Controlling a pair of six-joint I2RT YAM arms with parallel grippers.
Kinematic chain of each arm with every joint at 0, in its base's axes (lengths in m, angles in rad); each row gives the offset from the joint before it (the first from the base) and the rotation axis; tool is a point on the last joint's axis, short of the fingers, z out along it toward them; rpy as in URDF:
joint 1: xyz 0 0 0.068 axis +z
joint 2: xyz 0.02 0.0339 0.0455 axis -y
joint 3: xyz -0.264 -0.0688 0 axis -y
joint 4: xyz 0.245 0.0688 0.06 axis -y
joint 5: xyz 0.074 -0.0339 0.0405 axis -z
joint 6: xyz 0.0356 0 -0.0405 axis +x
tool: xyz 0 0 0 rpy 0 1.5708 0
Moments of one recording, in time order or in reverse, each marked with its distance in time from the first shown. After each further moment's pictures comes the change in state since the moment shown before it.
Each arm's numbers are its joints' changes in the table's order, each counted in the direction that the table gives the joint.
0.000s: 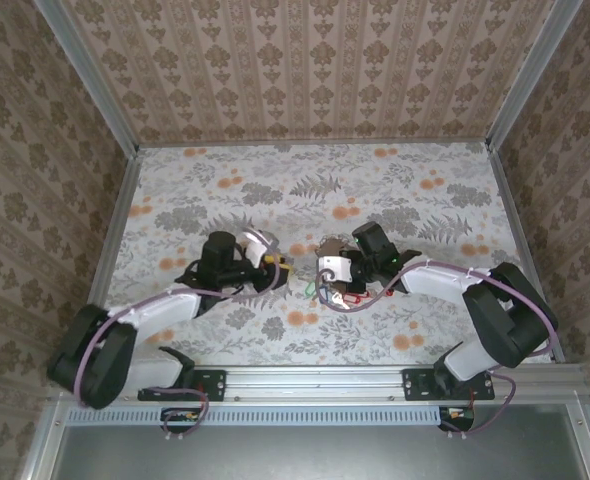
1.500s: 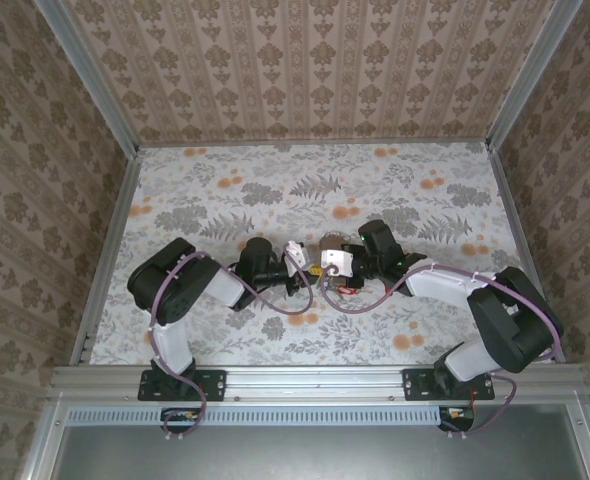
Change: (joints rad) left arm -0.133 -0.554 0.092 0.598 0.041 0.249; right arm -0.022 0.035 -0.039 0.139 -0.035 0.043
